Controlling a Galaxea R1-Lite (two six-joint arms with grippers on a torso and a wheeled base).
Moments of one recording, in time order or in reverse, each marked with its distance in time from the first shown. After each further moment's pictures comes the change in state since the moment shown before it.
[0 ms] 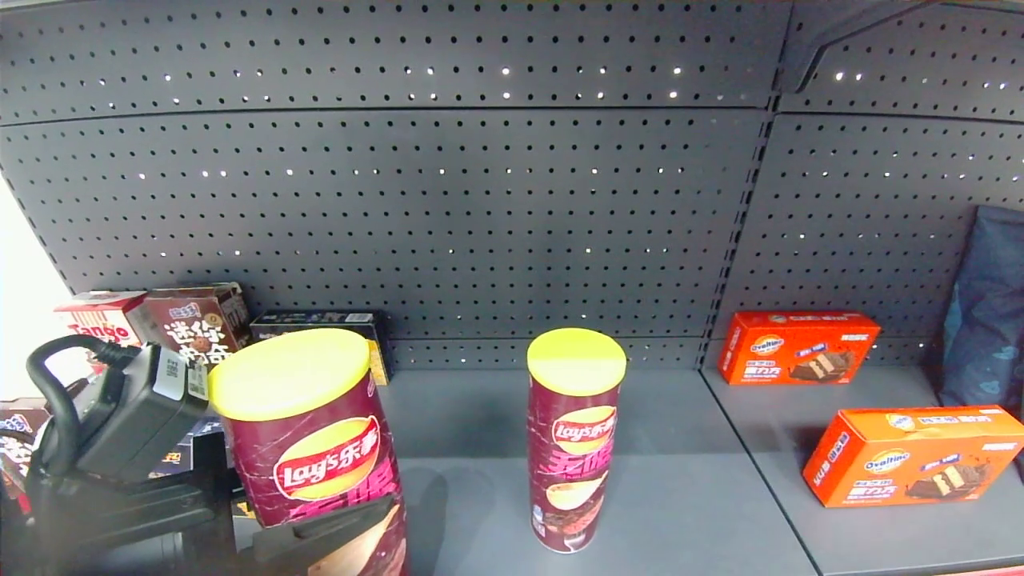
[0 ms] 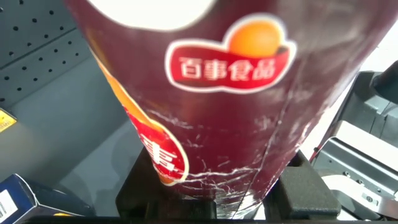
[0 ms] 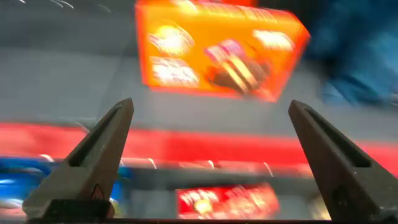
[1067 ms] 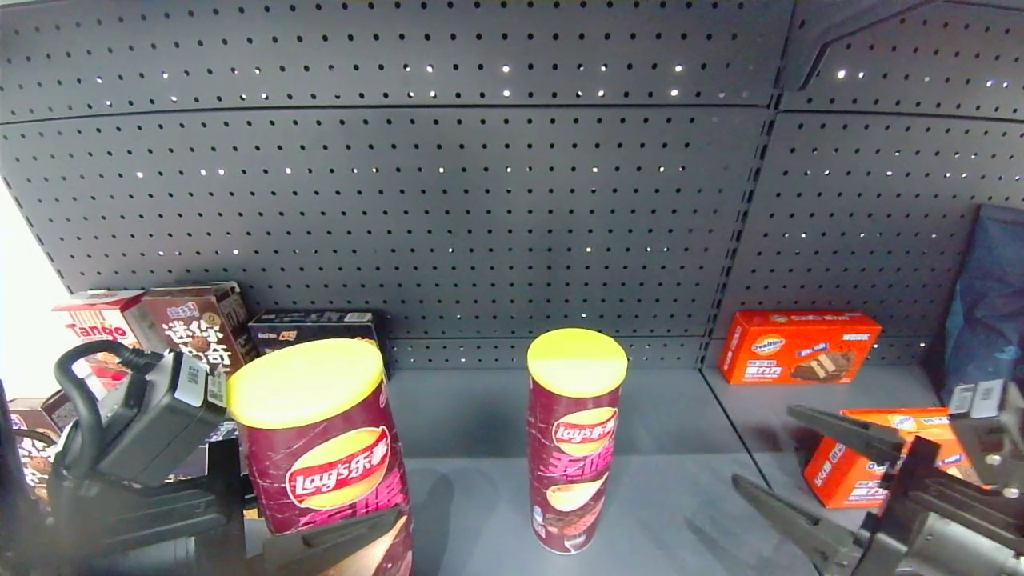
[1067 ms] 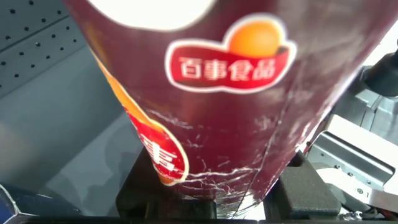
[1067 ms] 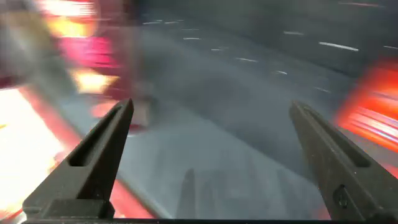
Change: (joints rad) left arm 0.001 0.023 0.002 0.003 -0.036 -0.002; right arm 0.369 0.991 -0.088 -0.959 0.306 0.036
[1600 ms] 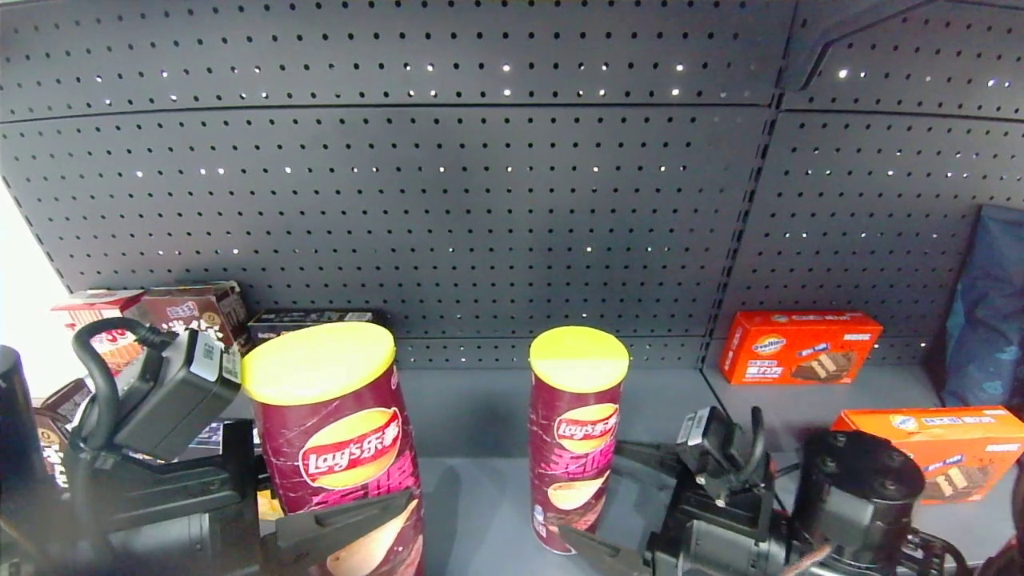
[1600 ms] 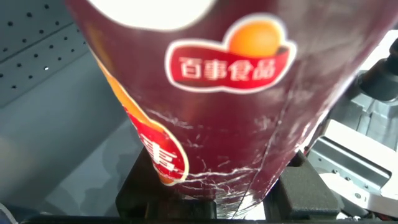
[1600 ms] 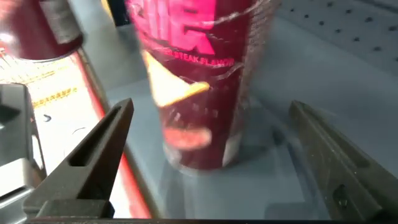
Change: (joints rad) left arm 0.005 0.032 -0.041 0.001 -0.024 -0.001; right arm 0.238 0.578 -0.180 -0.311 0.124 0.025
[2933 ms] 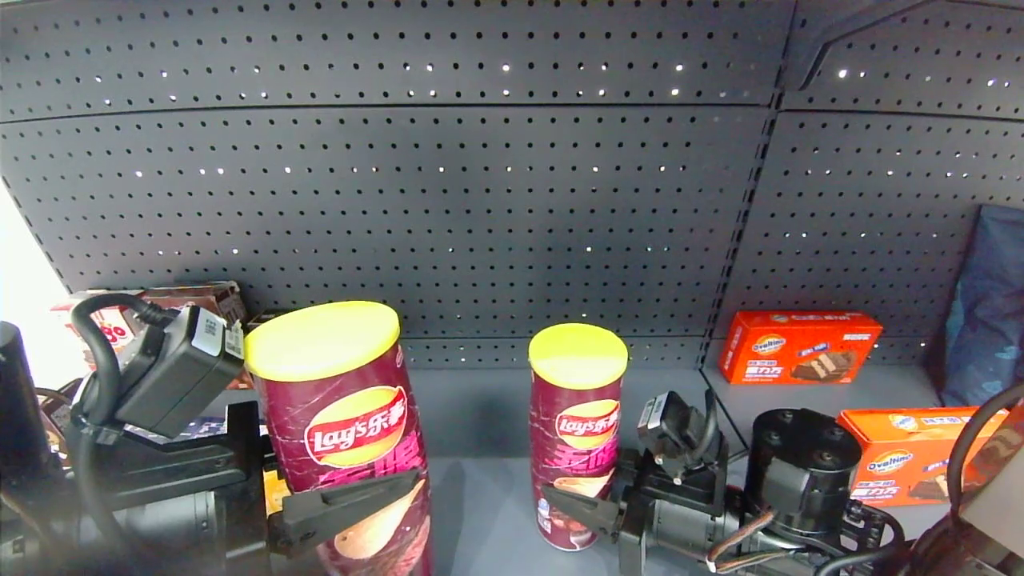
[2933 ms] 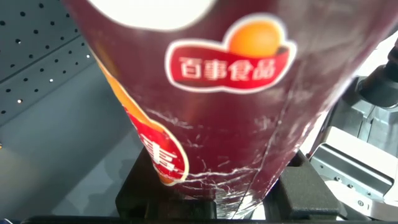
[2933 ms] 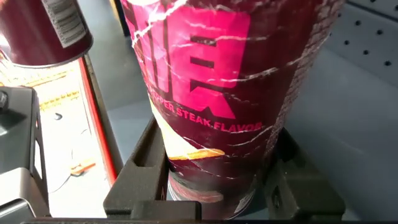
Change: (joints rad) left arm -0.005 0.017 -0.042 0.001 -0.001 0.003; right arm -0.002 0.088 -0.141 0.037 0.077 -0.007
